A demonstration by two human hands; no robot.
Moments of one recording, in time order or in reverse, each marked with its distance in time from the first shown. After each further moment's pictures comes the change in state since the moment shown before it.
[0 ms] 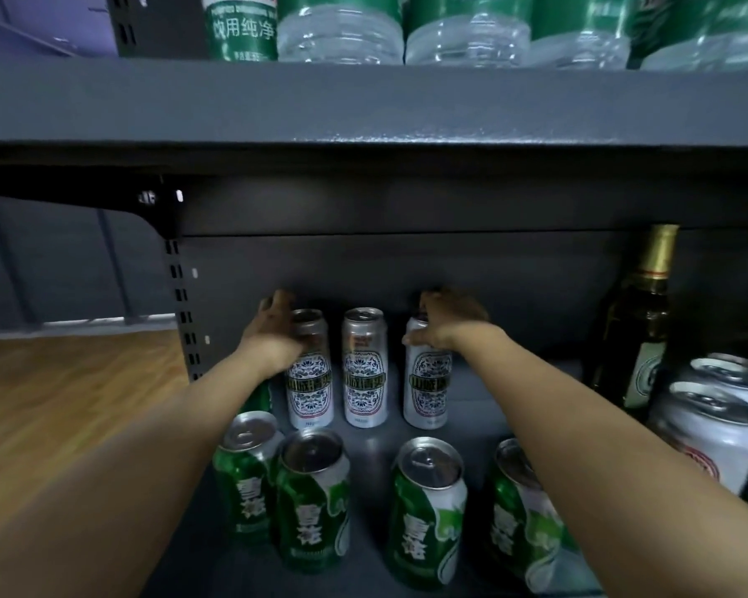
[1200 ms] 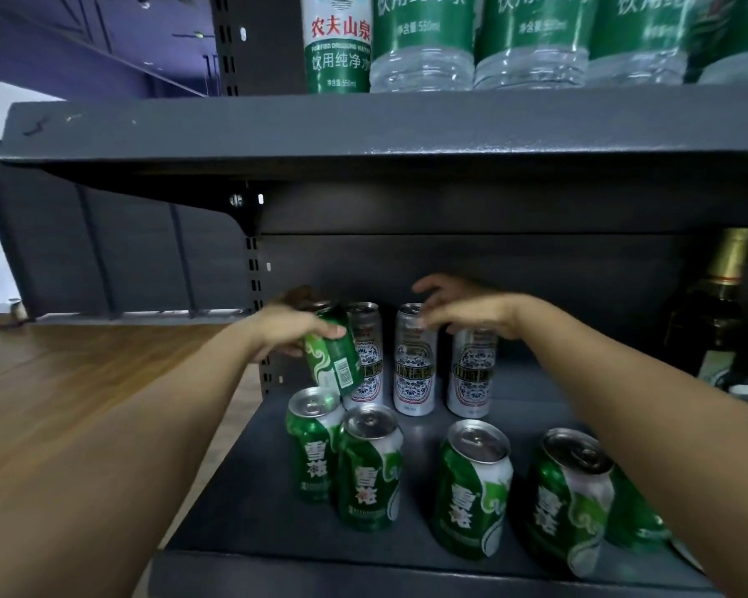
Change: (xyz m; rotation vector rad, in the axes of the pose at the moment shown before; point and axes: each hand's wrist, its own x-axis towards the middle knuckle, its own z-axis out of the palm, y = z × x) left_hand -0.058 -0.003 -0.081 -0.391 -0.284 -0.280; right_hand -0.046 -0.048 -0.040 0.716 -0.310 -0.220
